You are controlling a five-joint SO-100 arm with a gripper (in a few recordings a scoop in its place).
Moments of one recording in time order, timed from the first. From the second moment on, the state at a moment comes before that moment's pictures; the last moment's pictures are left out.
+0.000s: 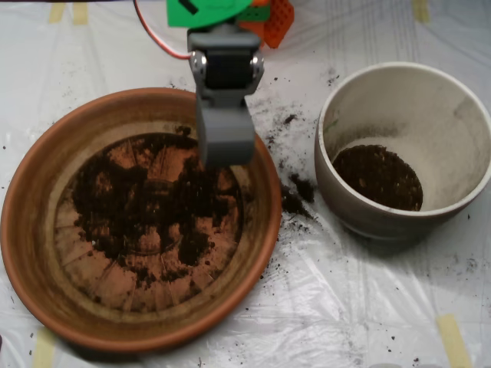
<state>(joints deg) 8.2 117.9 107.1 61.7 -16.1</state>
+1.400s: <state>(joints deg) -18.1 83.4 47.8 100.5 -9.1</state>
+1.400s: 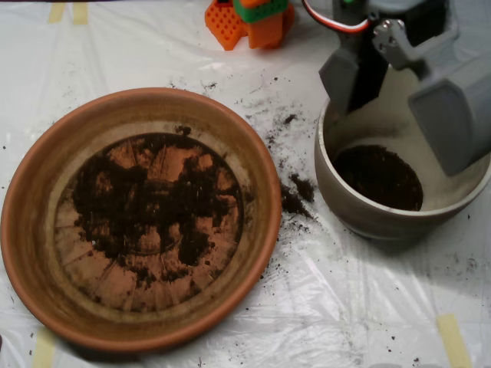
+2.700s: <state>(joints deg) 20.7 91.8 119.9 50.4 -13.0</state>
